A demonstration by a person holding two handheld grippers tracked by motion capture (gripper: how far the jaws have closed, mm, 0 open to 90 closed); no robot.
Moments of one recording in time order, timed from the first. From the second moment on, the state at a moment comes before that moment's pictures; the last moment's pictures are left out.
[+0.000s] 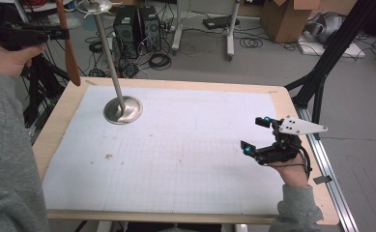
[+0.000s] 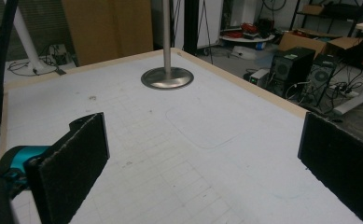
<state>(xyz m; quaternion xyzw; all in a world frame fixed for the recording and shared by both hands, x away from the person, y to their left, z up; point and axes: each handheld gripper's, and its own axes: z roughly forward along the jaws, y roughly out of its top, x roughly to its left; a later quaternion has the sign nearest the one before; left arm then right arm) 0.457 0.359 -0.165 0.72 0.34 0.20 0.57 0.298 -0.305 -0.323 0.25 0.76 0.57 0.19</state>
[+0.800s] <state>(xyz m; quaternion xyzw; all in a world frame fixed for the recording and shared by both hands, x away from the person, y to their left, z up) 0.463 0.350 -0.168 0.72 0.34 0.20 0.57 0.298 -0.305 -0.323 0.25 0.76 0.57 0.19</state>
